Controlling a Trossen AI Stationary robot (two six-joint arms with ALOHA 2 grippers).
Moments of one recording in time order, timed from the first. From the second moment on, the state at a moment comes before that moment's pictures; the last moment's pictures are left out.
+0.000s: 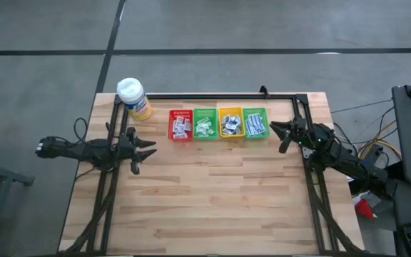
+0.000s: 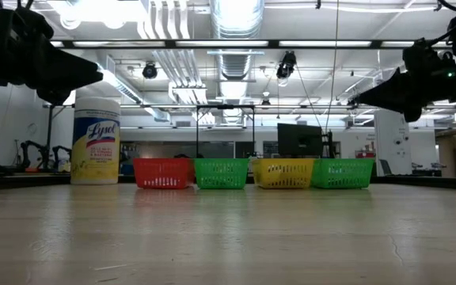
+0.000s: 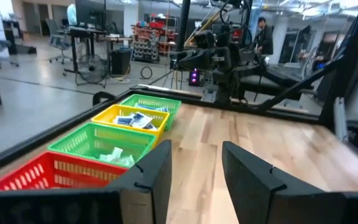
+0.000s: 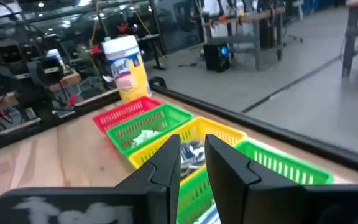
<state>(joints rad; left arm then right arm) -0.19 0.00 0.05 -0.07 -0.40 -0.11 -0.55 0.05 0.03 -0.03 -0.02 0.25</state>
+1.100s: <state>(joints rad) -0.19 0.01 0.06 -0.08 -0.39 -0.14 -0.55 0.00 0.03 -0.02 -0.03 0.21</state>
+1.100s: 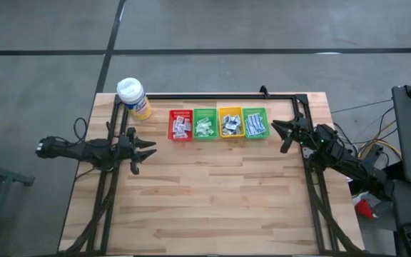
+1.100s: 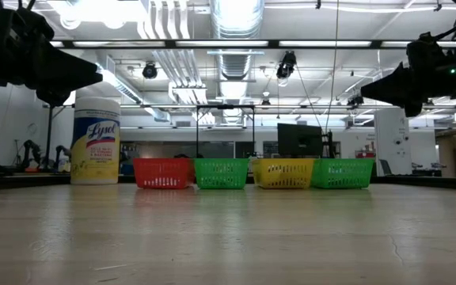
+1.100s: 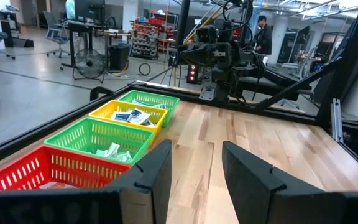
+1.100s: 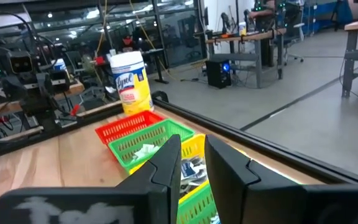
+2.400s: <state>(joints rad) -0.19 0.01 0.06 -0.08 -0.39 -0.14 -0.55 0.03 0.03 -0.02 -0.02 0.21</state>
